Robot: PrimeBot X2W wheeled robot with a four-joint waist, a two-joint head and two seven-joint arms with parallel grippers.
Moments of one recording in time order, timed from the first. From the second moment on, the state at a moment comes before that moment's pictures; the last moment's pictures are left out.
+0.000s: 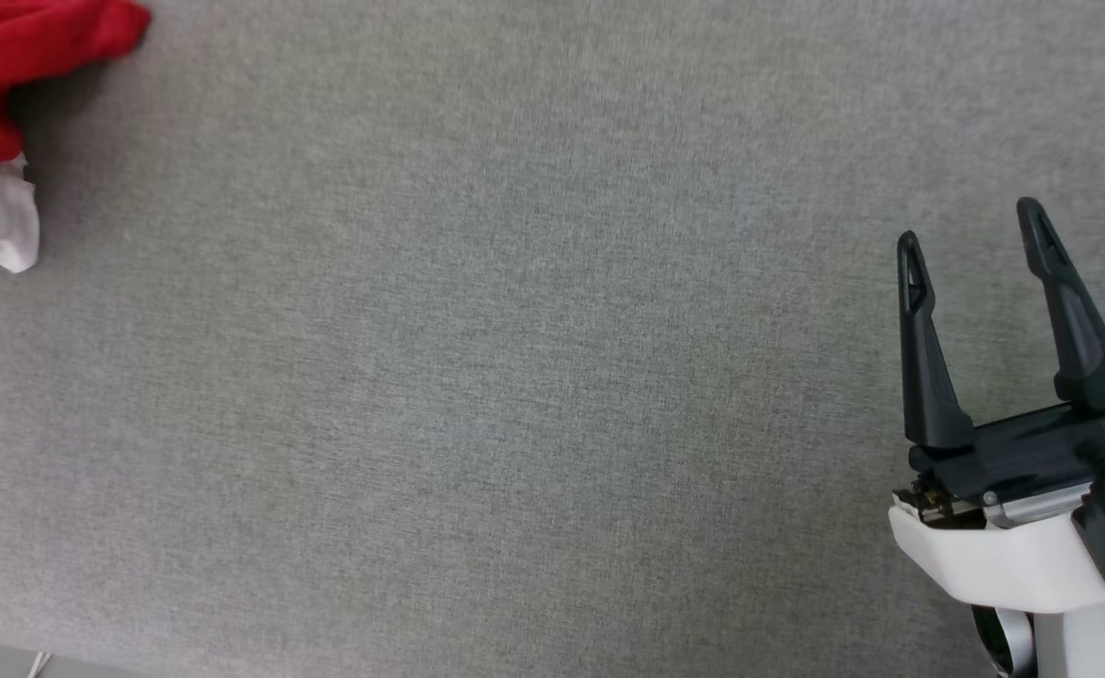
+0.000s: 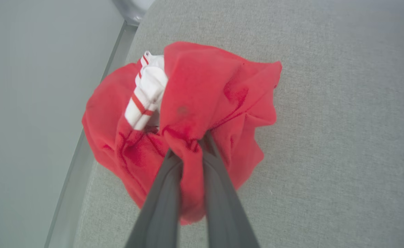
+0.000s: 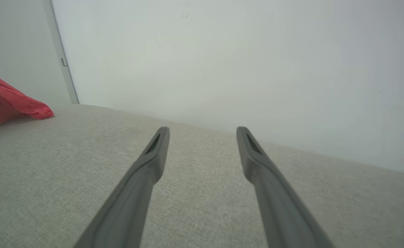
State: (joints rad) left arm -0.99 0.89 -0.46 0.64 -1.07 -0.13 0.48; right arm -0.16 -0.05 0.07 -0.31 -0.13 0.13 -0.26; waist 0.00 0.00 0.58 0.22
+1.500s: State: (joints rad) left arm -1.20 0.71 -0.99 0.02 -0.91 -0.13 0.45; right arm -0.05 -0.05 0.11 -0.20 0.05 0.13 -0.26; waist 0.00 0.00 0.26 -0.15
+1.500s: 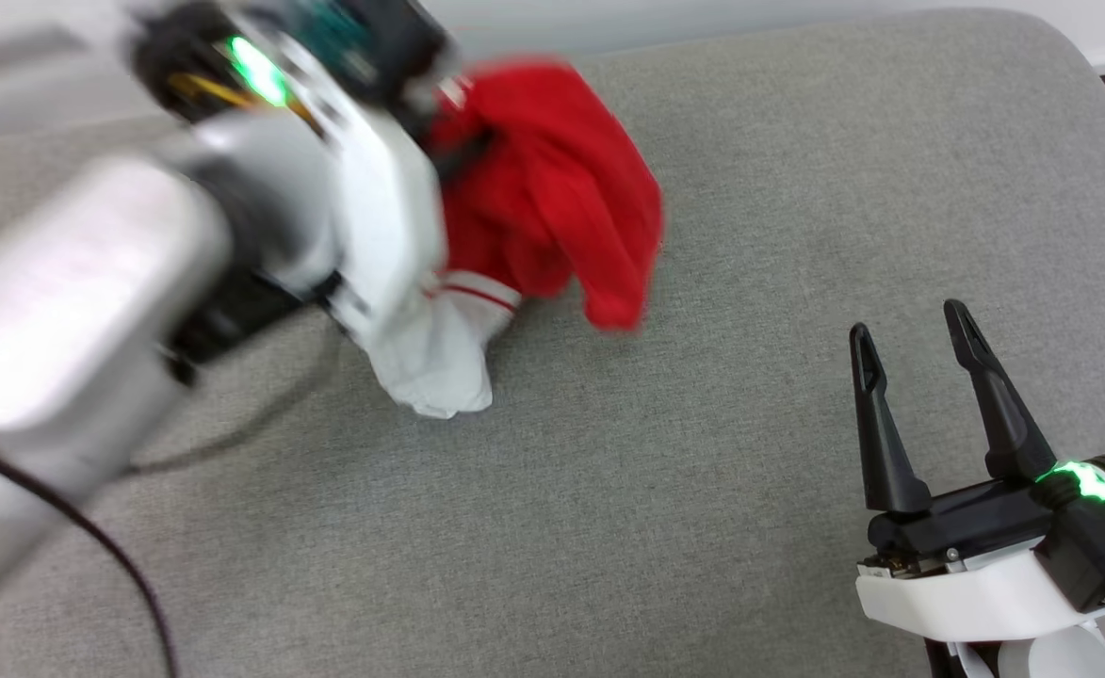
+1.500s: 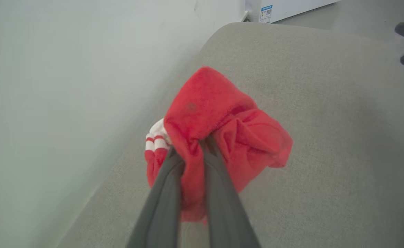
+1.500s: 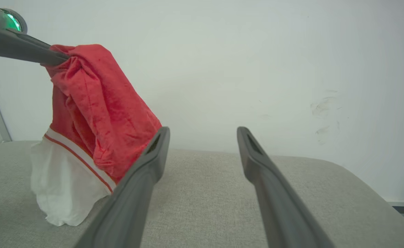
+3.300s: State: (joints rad) left arm -0.49 0.43 -0.76 0.10 -0.49 0.38 -0.26; right arm 0.05 -0.05 -0.02 -0.11 0.04 0.13 -0.26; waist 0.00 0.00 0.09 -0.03
